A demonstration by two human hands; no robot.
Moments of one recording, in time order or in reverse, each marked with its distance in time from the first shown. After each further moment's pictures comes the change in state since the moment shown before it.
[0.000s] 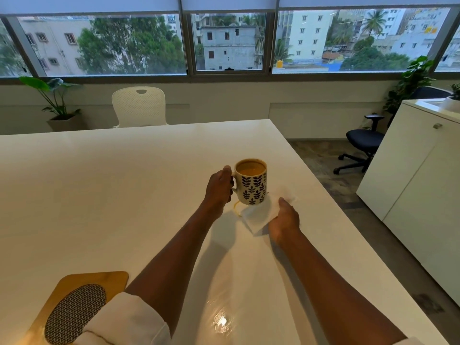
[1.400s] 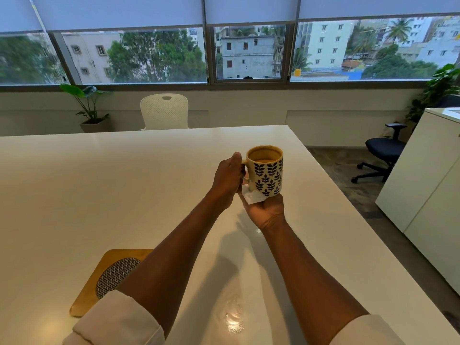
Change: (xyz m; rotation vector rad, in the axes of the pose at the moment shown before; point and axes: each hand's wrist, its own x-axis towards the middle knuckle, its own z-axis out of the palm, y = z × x) left_hand -0.072 0.059 -0.032 0.095 0.026 0.157; right_hand -0.075 0.028 0.061 0.505 -0.666 0.297
